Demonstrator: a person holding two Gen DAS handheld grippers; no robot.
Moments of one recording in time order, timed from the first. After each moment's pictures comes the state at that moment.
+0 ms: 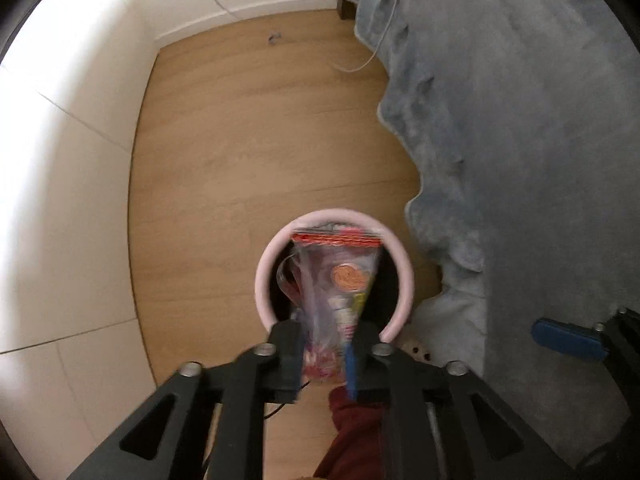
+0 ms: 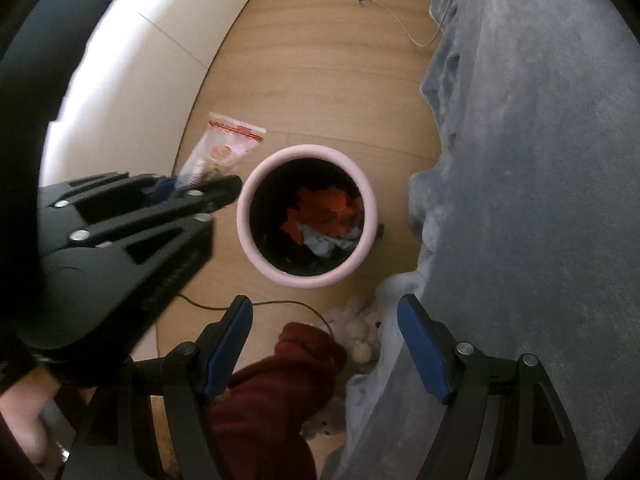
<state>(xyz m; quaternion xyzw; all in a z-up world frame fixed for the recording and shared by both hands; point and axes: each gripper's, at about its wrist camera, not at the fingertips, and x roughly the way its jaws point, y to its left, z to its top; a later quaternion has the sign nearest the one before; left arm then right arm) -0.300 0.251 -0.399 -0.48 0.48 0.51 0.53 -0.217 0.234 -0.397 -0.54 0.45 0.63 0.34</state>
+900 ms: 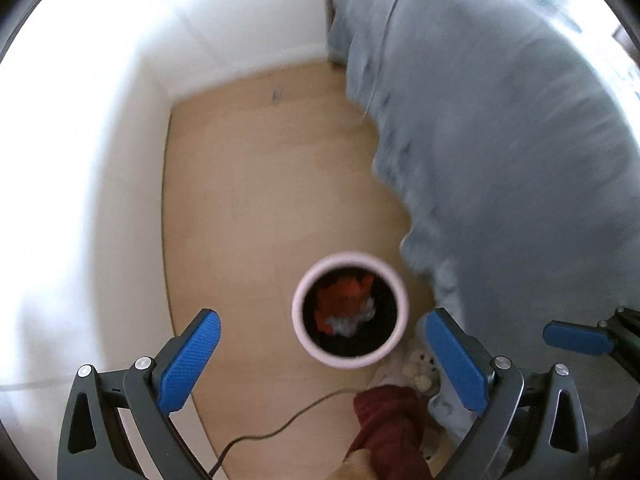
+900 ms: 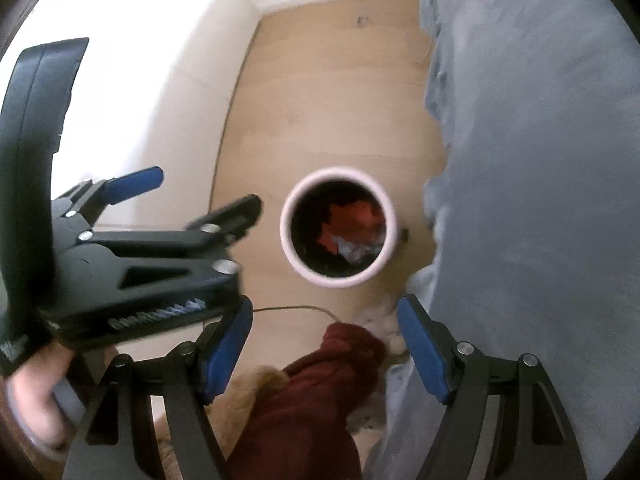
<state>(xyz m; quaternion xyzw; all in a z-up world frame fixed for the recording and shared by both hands) -0.296 0.259 -0.271 -0.39 0.47 0.53 0.58 -0.188 0.226 -0.325 -0.46 0.50 0.64 0.35</state>
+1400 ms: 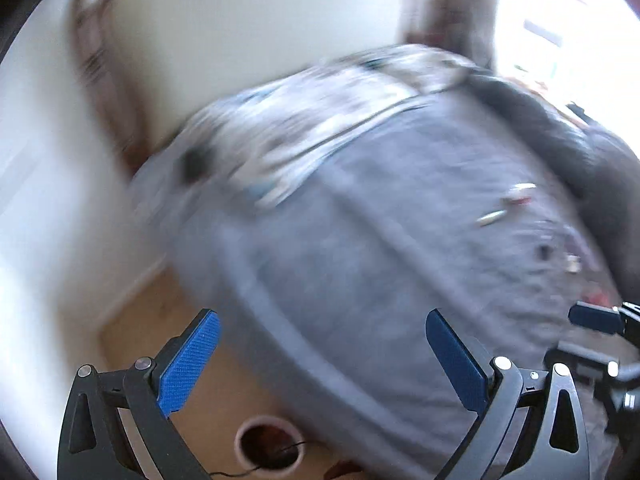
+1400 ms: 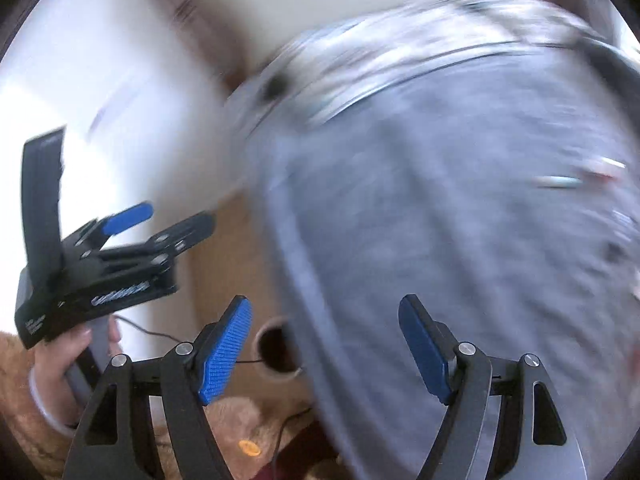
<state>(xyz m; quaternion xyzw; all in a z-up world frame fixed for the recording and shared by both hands) -0.043 0.252 -0.017 -0.17 0.41 0.34 0.83 0.039 0.119 -0.052 -0.19 0.48 0.56 0.65</state>
